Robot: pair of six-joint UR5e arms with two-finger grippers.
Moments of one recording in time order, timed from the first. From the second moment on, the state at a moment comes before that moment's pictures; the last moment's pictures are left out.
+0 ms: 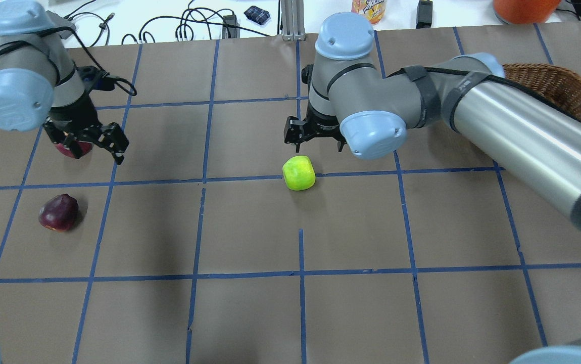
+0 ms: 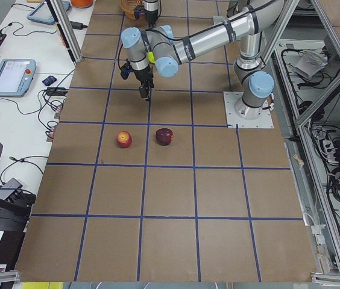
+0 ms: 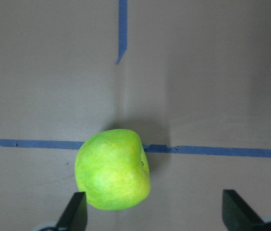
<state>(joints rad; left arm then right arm) -1.27 -1.84 -1.69 -1.35 1.73 0.47 1.88 -1.16 1.62 -2.08 -1.48 0.29</state>
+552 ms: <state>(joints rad) -1.08 -1.89 -1.77 -1.25 1.84 0.74 1.92 -1.07 1.58 -2.09 -1.48 0.32</state>
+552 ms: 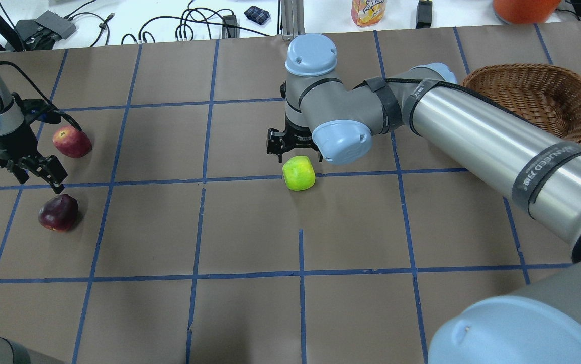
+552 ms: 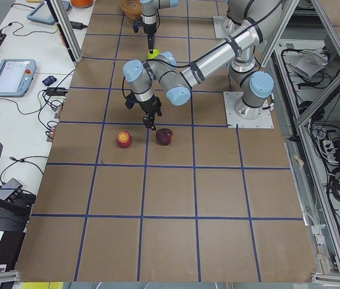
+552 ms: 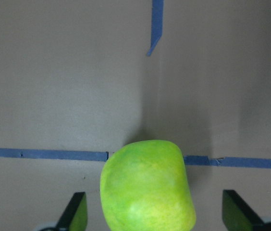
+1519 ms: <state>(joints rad) -1.07 -1.96 -1.89 -1.11 1.86 0.75 1.92 -1.00 1.58 -2.09 -1.45 0.30</state>
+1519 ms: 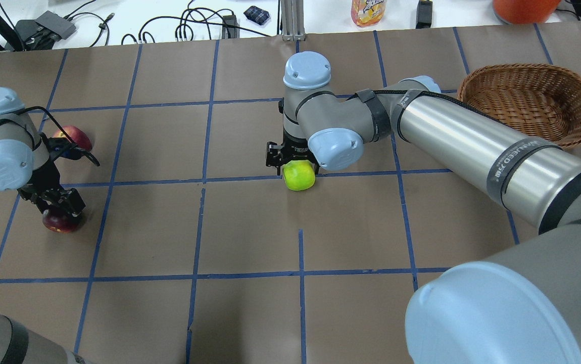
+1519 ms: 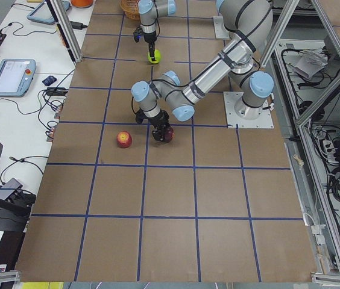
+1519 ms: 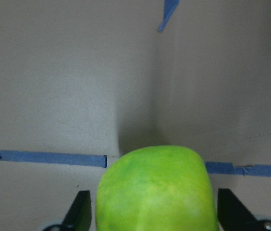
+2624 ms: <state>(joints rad) -1.46 -1.88 -1.72 -1.29 1.59 0.10 1.54 -1.25 1.58 -1.88 -1.52 0.08</state>
